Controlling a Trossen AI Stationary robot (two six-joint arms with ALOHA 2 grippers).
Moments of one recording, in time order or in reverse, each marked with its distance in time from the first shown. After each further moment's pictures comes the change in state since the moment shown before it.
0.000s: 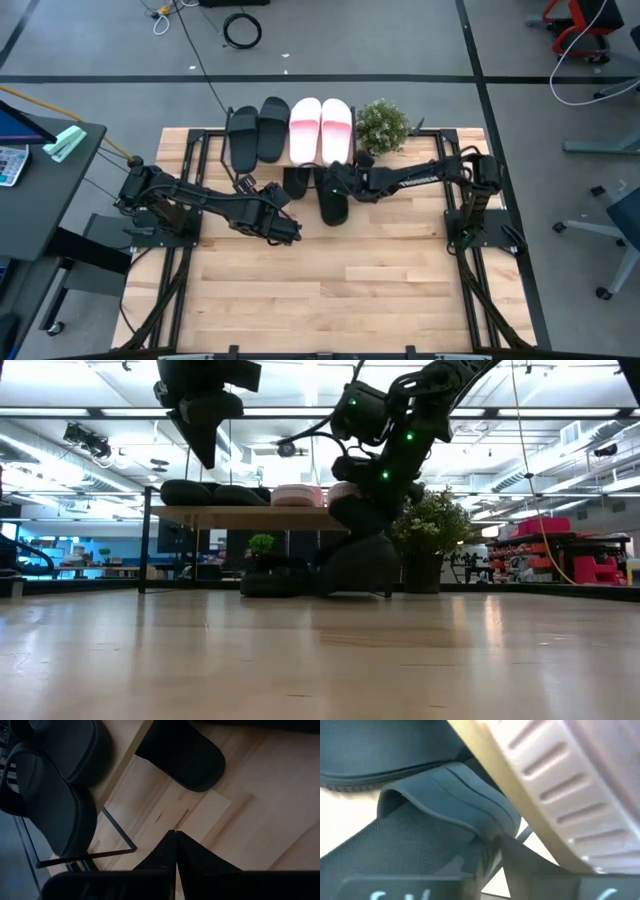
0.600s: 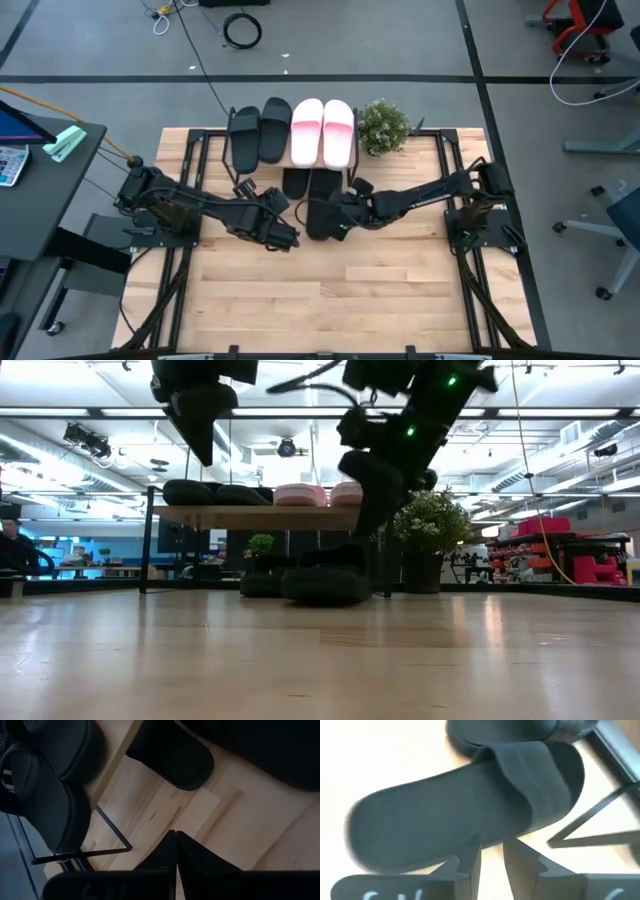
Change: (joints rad) left arm -0.044 0.000 0.000 0.010 0.005 -0.008; right arm 0.245 -0.069 -0.002 -0.125 -0.103 0.167
